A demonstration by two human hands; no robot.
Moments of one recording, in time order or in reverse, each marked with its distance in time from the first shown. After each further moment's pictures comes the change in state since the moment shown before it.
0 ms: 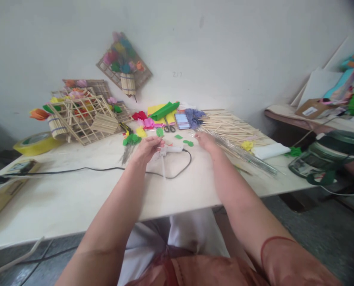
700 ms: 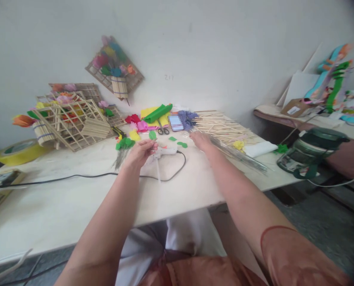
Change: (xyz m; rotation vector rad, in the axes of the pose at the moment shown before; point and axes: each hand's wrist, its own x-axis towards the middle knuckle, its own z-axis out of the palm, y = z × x) left_hand -0.002 0.000 -0.001 0.015 0.016 0.003; right_hand 0.010 0.010 -0.001 -0.176 0.019 -0.095
